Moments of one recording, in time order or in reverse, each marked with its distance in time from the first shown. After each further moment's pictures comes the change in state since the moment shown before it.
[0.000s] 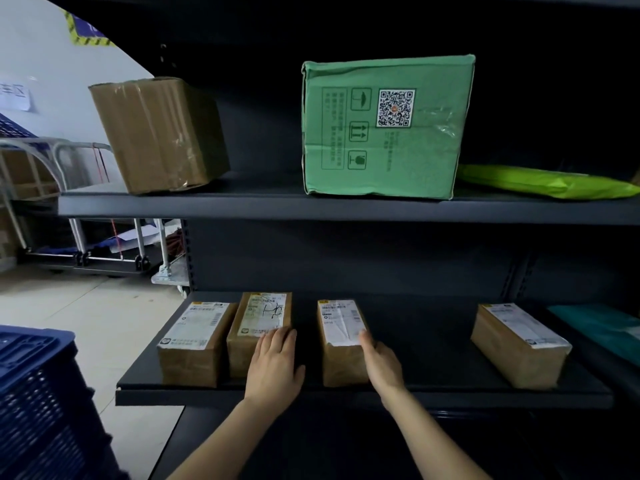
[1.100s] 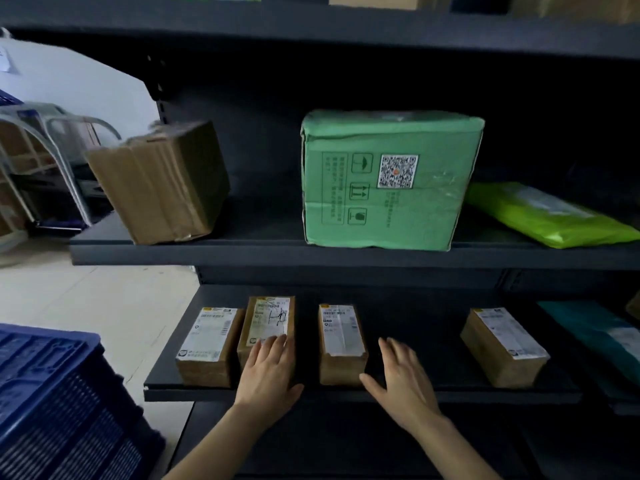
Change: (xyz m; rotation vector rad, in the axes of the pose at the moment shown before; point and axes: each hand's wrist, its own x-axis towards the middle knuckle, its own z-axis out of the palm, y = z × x) left_hand 0.000 0.004 -0.070 0.155 -0.309 0.012; right_hand -0.048 -0.037 -0.065 -0.905 -0.092 -0.400
